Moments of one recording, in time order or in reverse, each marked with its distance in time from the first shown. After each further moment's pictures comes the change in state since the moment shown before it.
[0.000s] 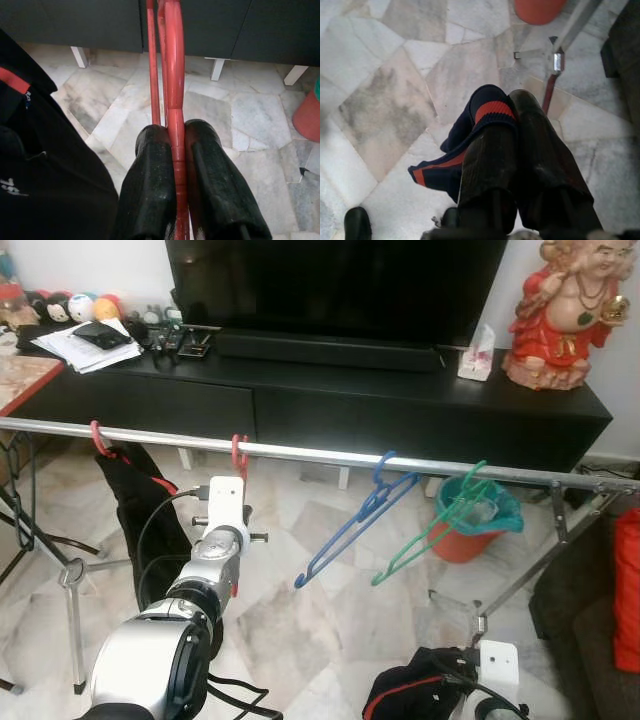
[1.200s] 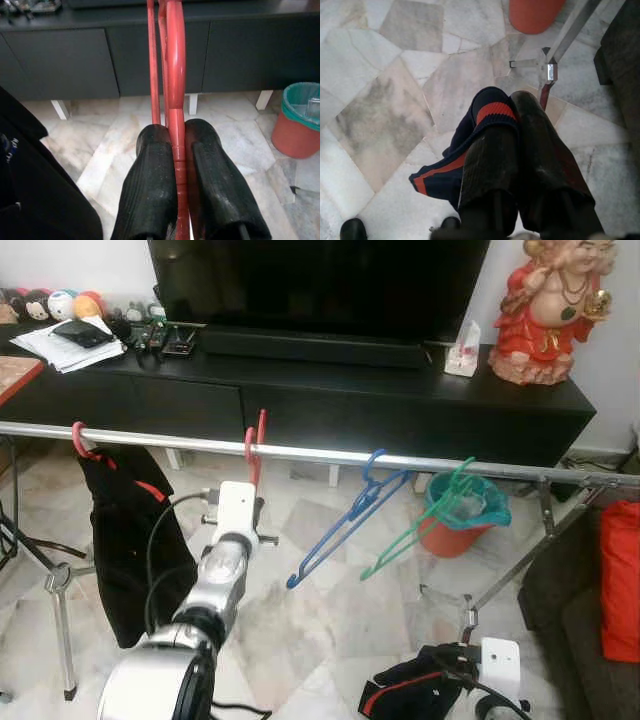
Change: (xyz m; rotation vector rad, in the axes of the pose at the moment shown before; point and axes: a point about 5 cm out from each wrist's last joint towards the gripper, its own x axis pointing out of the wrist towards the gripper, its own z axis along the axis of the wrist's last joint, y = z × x) left arm -0.022 -0.009 -0.026 0.084 -0.237 -0.098; right arm 0.005 0.004 0.012 0.001 -0.036 -0.004
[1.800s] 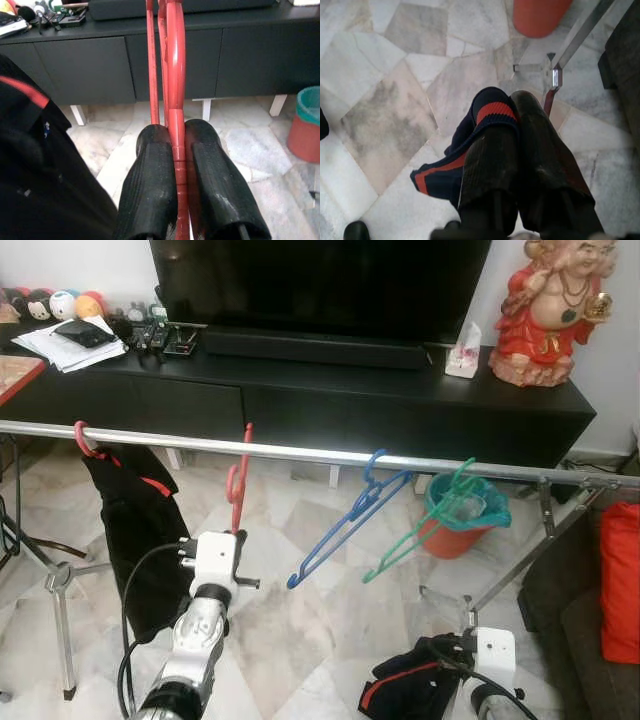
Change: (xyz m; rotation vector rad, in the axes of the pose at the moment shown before) left arm -0.048 0.019 -0.035 0.026 -0.051 0.053; right arm 0.004 0.004 0.005 0.002 0.002 0.013
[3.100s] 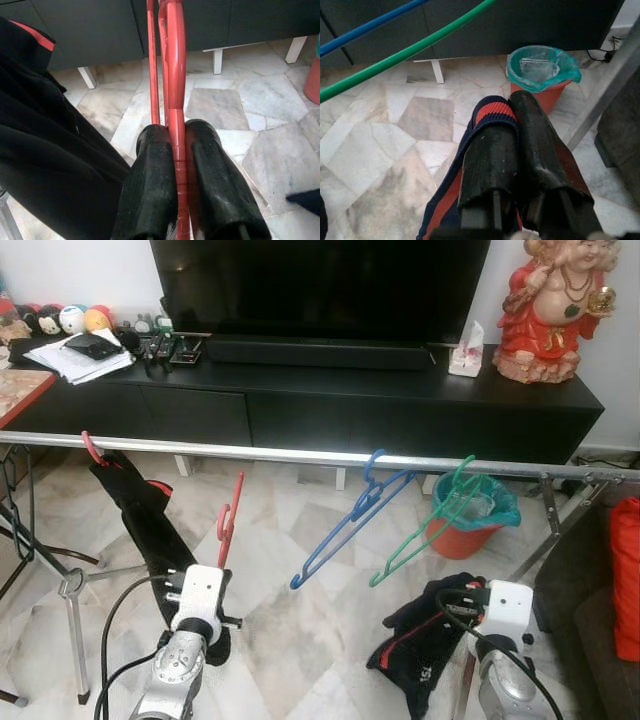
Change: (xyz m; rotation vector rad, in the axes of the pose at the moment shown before) left arm -0.021 0.013 -0.028 0.055 0.176 -0.029; right arm 0.006 0.008 0.075 0.025 -0.338 -0.051
